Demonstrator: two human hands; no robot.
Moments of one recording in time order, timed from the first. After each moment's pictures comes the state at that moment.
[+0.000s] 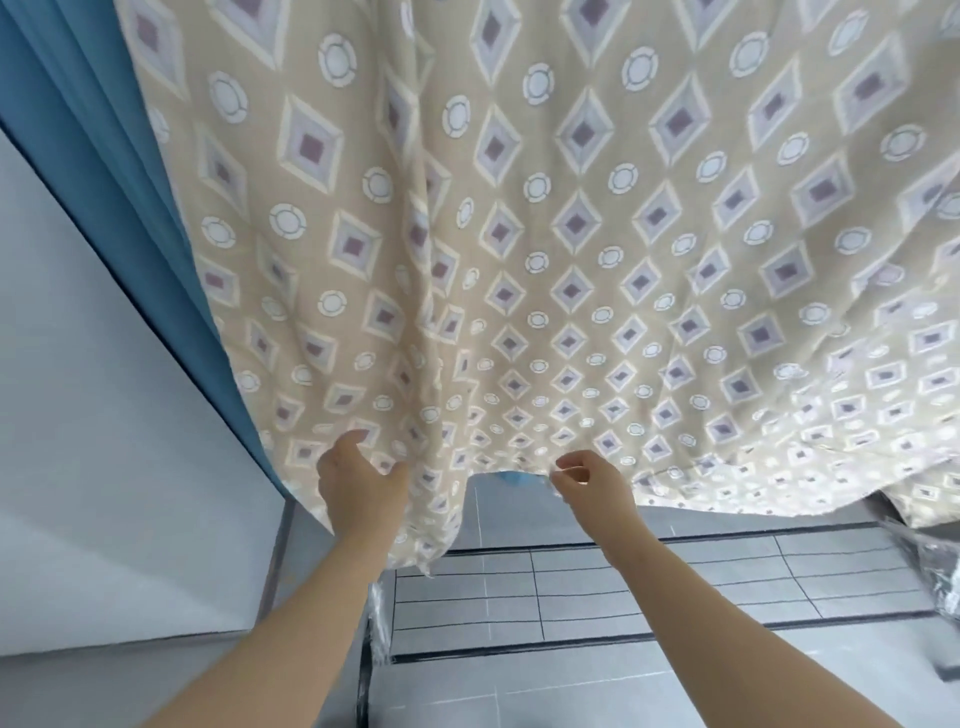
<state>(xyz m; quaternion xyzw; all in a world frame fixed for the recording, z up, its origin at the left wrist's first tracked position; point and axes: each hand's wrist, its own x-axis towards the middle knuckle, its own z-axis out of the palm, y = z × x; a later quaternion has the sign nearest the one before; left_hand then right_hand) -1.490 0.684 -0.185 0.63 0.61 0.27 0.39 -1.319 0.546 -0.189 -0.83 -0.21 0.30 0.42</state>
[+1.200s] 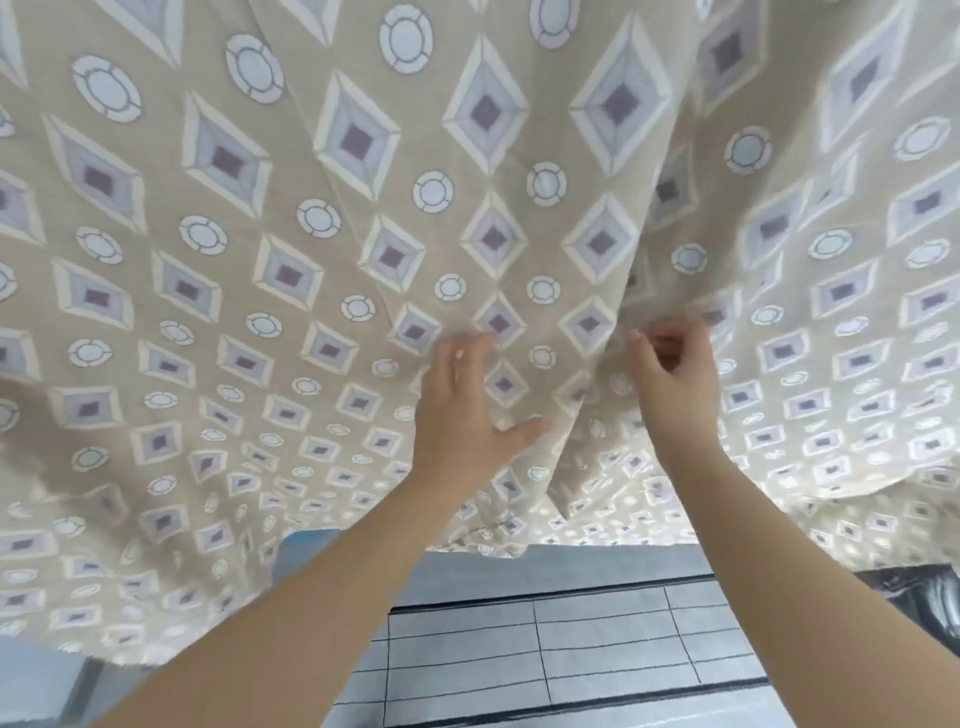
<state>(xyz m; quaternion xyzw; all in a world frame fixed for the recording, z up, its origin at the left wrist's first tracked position) -1.106 0.572 -0.121 0.85 0.29 0.31 0.32 -0.960 0.463 -0.086 -0.76 -0.21 0.04 0.61</state>
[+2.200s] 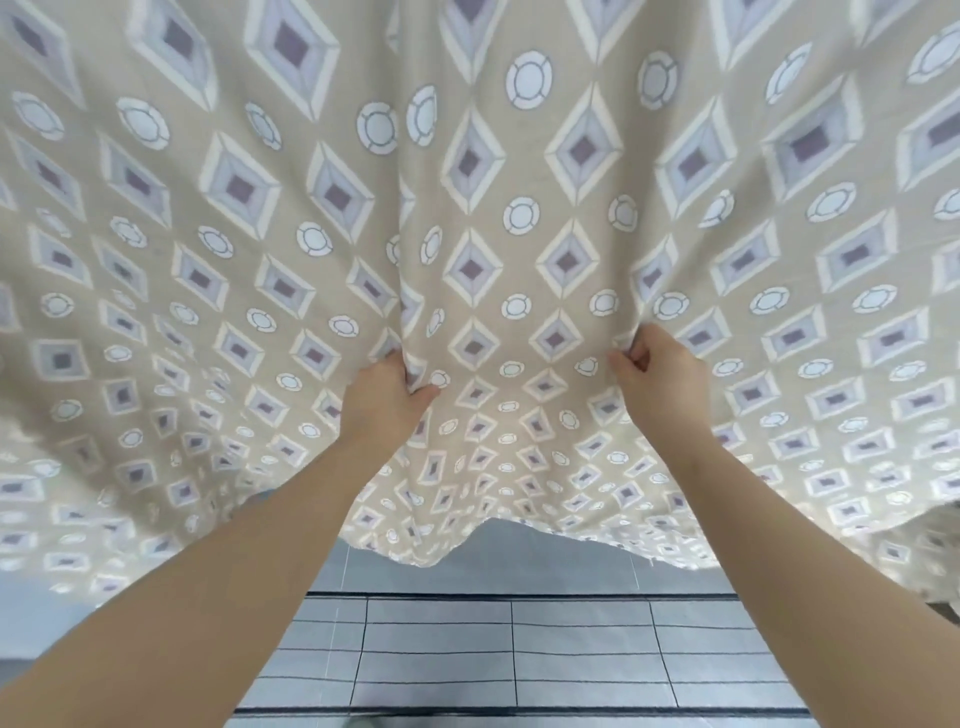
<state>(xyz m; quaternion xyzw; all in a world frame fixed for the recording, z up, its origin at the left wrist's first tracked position) -1.074 0.563 -0.111 0.81 0.49 0.21 0.25 -0.880 0.419 -0.089 -0.85 -0.34 0.01 0.40</state>
